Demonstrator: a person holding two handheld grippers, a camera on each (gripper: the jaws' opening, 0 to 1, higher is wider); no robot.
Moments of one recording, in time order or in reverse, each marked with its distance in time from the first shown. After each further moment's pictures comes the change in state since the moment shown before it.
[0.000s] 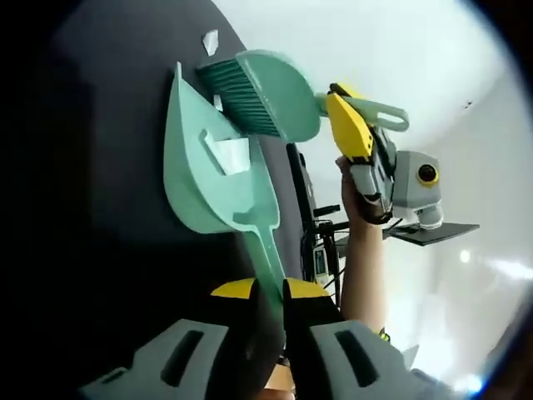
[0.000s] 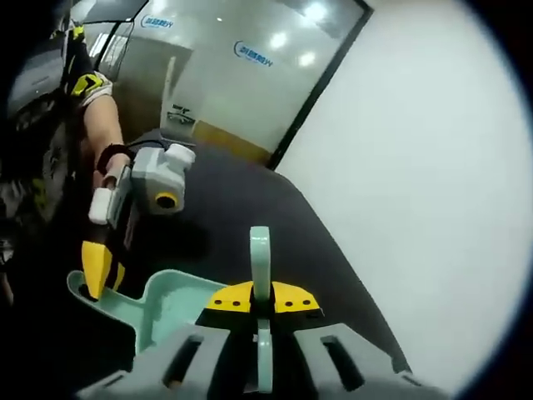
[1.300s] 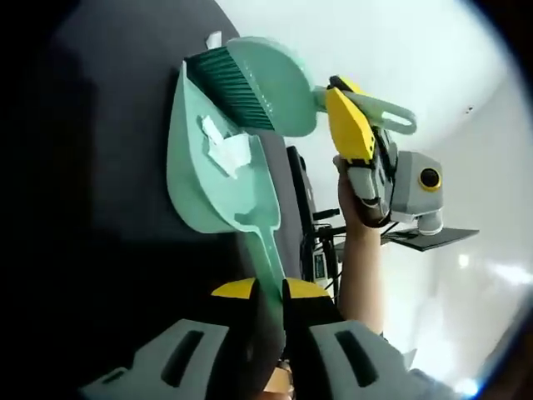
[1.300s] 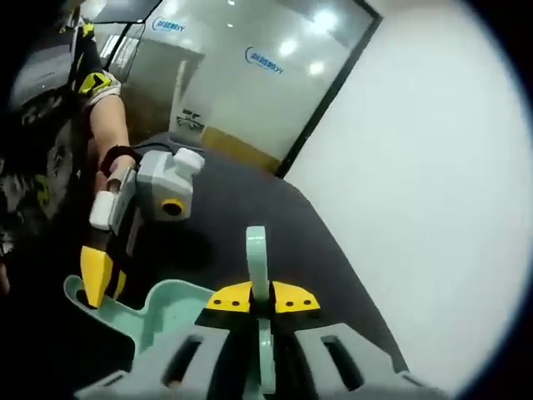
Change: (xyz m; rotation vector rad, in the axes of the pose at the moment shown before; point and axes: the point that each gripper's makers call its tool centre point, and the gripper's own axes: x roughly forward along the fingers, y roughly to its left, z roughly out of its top) left arm 0.002 0.001 0.003 -0.014 -0.014 -0.001; right arm 0.010 0.002 0.004 -0.021 -0.048 0.031
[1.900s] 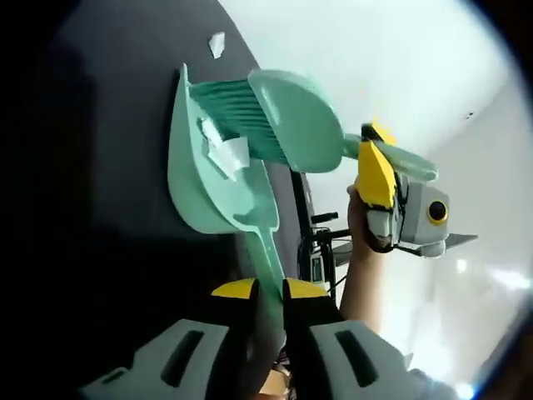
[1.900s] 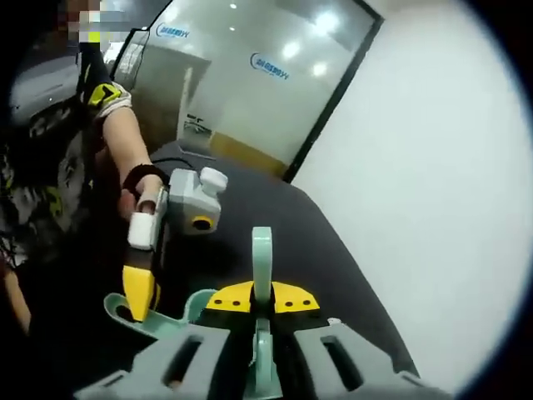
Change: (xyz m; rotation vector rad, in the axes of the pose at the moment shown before) left arm 0.000 -0.002 0.001 -0.022 -0.014 -0.009; right arm -0.025 0.027 0.021 0.039 -0.016 0.041
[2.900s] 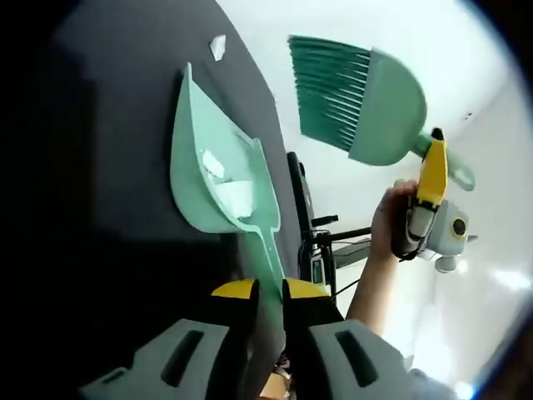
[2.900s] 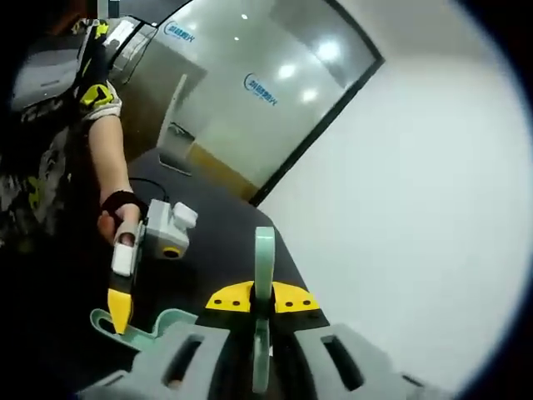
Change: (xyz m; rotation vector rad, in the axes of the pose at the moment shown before) left arm -0.002 0.000 0.000 -0.010 -0.021 -0.010; right arm -0.027 -0.033 0.051 -0.173 -0.083 -0.198
